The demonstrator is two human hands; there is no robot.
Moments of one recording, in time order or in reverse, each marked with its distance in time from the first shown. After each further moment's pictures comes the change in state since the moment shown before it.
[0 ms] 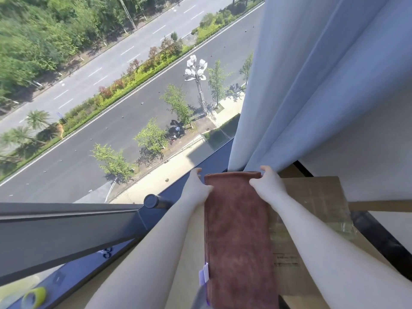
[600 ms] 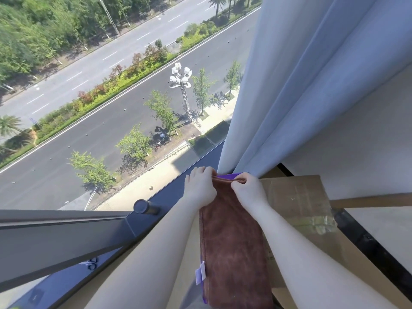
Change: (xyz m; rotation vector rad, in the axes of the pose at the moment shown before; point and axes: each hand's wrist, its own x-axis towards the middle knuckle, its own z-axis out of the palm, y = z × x) left_hand -0.006 0.022 0.008 0.587 -0.034 0.346; right_hand -0.050 -0.021 0.022 0.203 0.049 -0.128
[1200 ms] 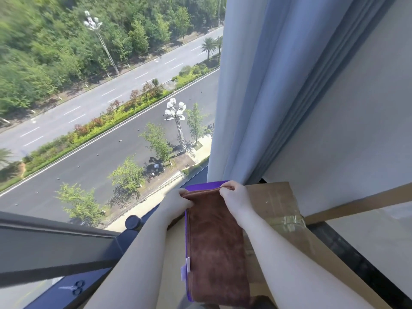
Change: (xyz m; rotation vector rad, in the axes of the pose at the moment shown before) left_hand -0.086 -0.007 -0.027 -0.514 -0.049 -0.167; right_hand -0.074 -0.006 -0.036 0.203 0.034 -0.049
